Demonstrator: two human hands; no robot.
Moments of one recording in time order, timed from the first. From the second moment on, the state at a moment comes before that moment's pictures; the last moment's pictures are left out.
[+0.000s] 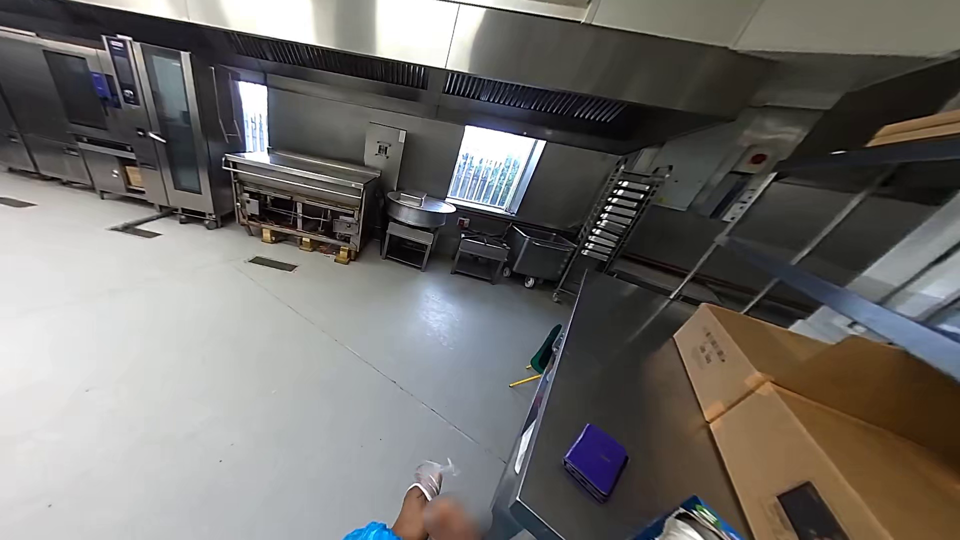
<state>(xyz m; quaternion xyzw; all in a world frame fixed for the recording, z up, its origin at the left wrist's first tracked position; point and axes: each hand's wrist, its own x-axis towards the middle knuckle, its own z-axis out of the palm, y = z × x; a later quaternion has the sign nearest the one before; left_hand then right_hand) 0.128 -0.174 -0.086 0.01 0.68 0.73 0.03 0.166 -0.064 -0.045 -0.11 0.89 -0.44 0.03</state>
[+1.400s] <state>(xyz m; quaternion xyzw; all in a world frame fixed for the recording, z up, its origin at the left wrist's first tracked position) 0.117 -0.172 -0.026 0.01 0.46 0.89 -0.05 0.169 -0.069 -0.034 -0.18 0.81 -0.53 -0.17</state>
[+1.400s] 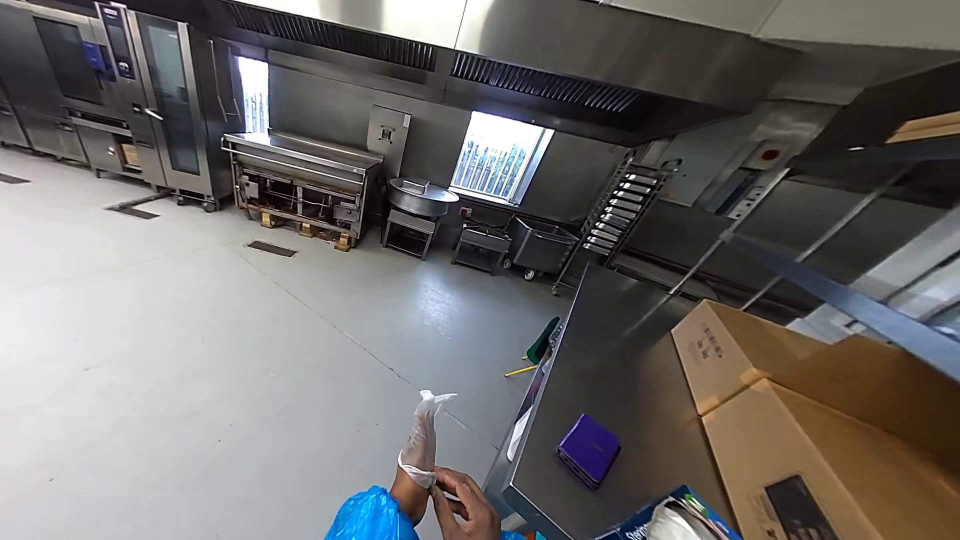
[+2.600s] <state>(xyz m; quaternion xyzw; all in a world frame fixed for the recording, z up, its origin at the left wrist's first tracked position) 0.120 -0.150 -0.029 0.10 0.55 0.81 -0.17 0.153 -0.057 -0.008 -0.28 0.83 -0.42 -0.23</state>
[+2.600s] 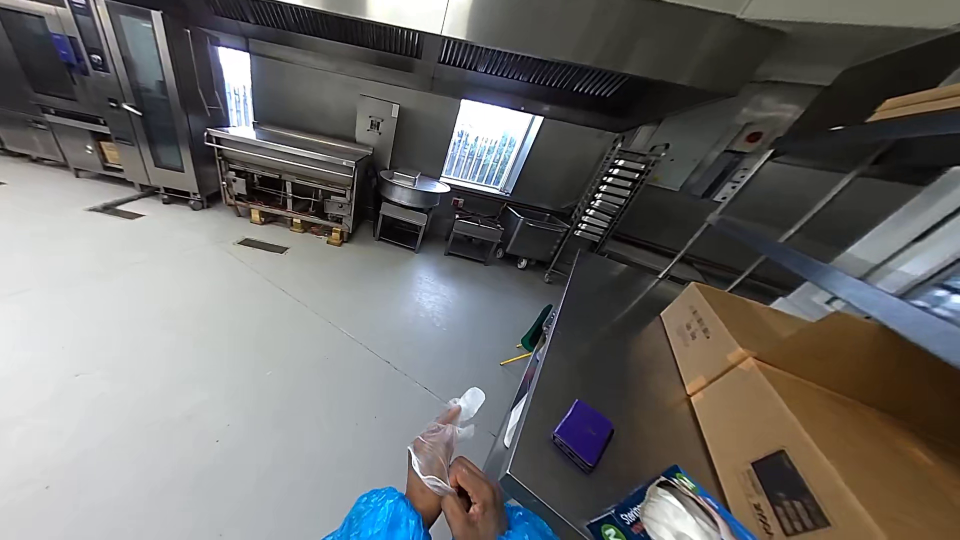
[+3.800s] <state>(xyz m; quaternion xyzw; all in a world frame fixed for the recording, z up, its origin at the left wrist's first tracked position) 0.116 -0.163 0.006 0.10 0.96 0.24 0.14 0.174 -0.061 0.001 -0.15 0.95 -0.24 -0.16</state>
